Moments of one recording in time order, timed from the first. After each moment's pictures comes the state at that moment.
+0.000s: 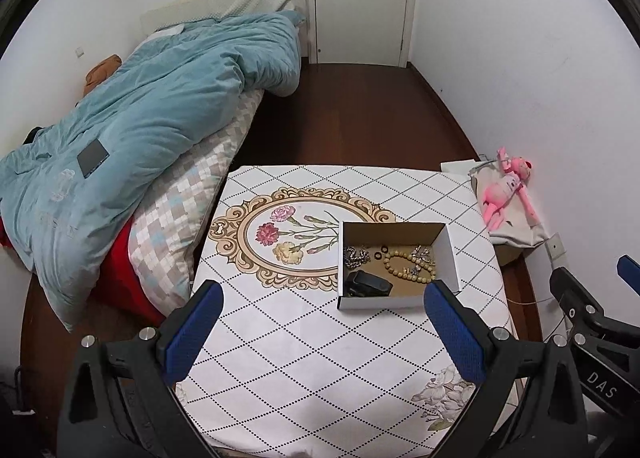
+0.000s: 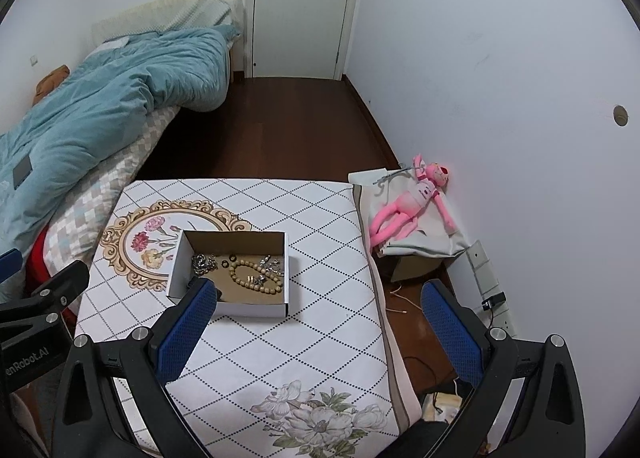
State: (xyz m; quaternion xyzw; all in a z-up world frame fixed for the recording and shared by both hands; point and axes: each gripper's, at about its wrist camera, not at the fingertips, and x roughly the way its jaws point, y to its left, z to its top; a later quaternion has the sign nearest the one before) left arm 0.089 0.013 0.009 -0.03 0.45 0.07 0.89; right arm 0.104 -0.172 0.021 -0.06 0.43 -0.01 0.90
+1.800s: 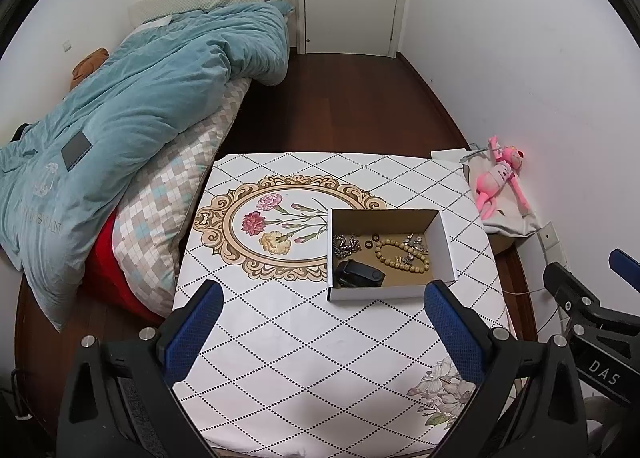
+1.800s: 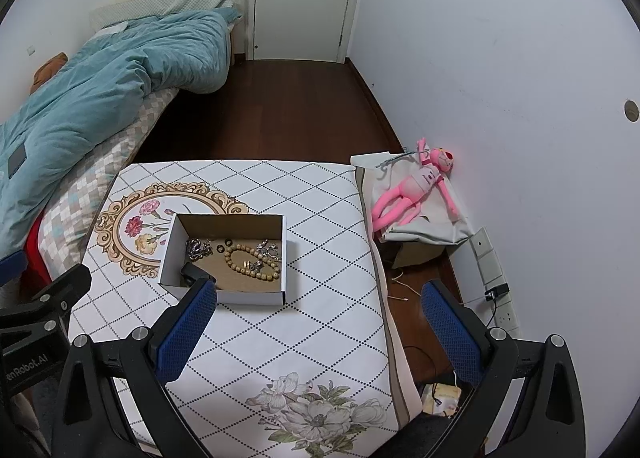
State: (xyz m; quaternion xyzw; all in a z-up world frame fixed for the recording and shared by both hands) left arm 0.094 0.012 -0.006 -0.03 0.47 0.05 0.88; right arm 0.111 -0.169 0.006 -0.06 0.46 -0.01 0.89
